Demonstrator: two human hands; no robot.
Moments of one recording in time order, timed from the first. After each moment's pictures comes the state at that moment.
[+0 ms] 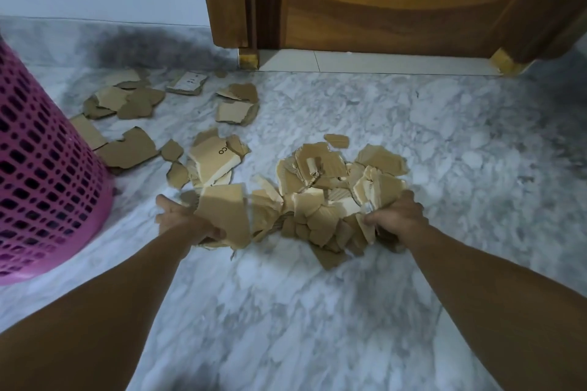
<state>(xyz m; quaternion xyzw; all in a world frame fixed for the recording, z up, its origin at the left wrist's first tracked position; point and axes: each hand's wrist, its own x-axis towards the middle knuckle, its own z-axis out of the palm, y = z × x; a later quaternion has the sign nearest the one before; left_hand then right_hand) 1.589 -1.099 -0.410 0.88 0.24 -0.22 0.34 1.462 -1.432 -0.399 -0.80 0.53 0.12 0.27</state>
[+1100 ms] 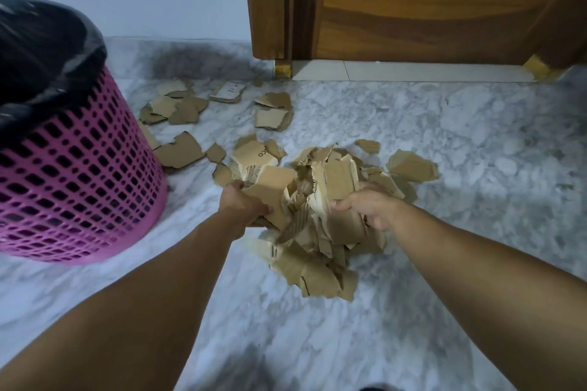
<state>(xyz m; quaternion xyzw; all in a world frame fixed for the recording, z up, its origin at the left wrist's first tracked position) 1.576 -1.106 -0.353 0.77 0.15 -0.28 0.56 1.513 -1.332 -0.363 -0.74 0.36 0.17 0.55</state>
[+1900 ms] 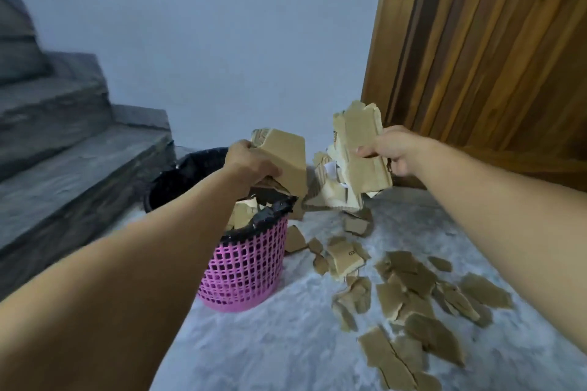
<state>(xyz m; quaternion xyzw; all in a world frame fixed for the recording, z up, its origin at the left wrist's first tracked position) 1.599 -0.905 -0.054 0.78 0.06 -0.03 0.62 1.582 -1.145 -0.015 -0.80 0.17 0.02 0.57</state>
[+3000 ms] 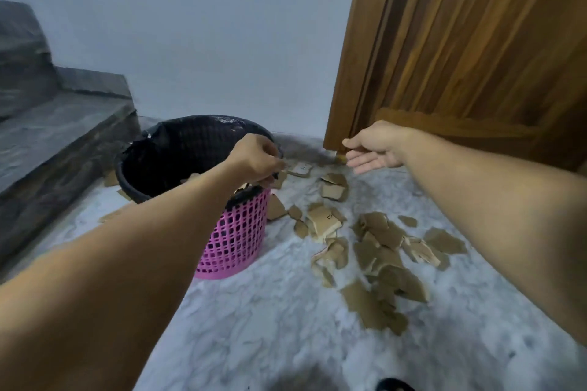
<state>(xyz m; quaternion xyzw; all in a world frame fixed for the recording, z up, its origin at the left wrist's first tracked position) 1.581 -0.908 -0.087 0.89 -0.09 -0.08 0.45 1.565 -1.137 -0.049 -0.82 0.24 0.09 0.52</state>
